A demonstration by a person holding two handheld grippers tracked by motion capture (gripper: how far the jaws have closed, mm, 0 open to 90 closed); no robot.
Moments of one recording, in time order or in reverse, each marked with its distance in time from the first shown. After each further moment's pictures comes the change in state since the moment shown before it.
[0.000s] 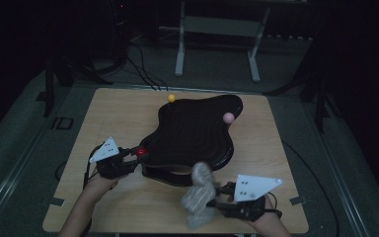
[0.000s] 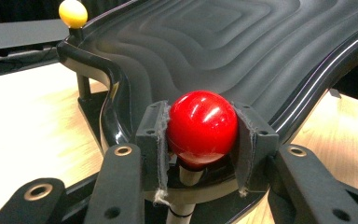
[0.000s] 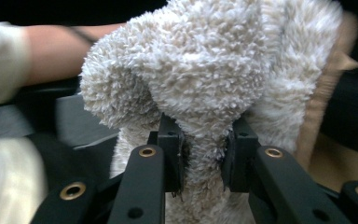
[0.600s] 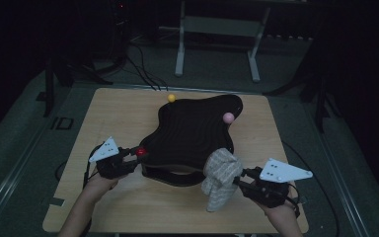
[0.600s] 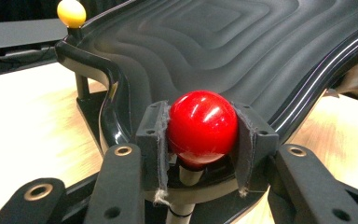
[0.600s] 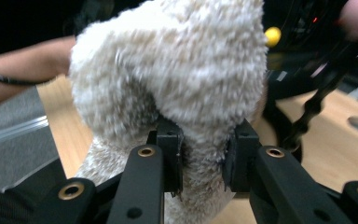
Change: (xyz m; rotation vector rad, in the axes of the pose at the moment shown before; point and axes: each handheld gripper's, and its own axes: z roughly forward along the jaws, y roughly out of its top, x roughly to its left) left arm 0.001 0.000 0.000 0.005 -0.007 -0.001; right arm -0.029 -0.013 -0.041 -0.045 -0.330 0.184
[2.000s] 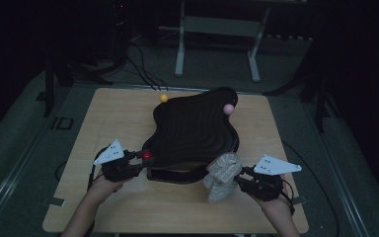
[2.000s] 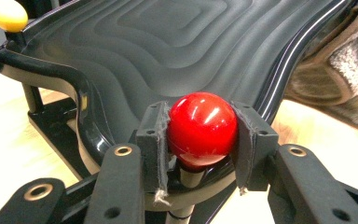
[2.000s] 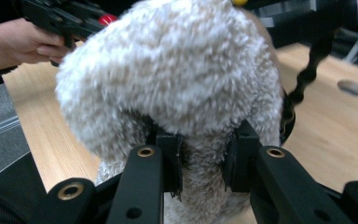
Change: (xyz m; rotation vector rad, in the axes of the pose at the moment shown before) left arm -0.013 0.000 0.008 -0.004 -0.067 0.008; right arm -0.019 -0.018 0.018 0.070 -0.054 0.065
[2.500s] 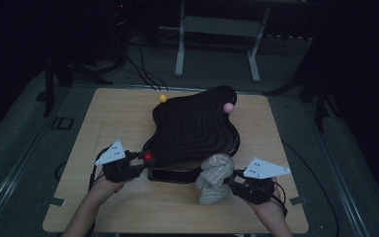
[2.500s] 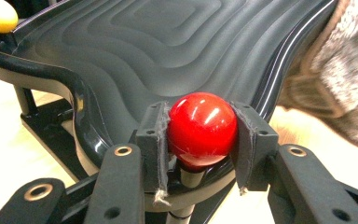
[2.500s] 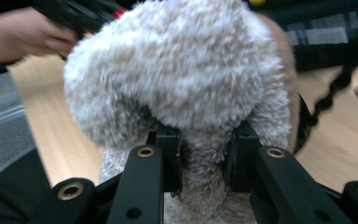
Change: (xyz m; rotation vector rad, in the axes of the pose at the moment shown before) left arm -0.003 0.001 0.002 0.005 -0.002 0.005; right arm 0.018 0.004 0.012 0.016 0.017 -0.044
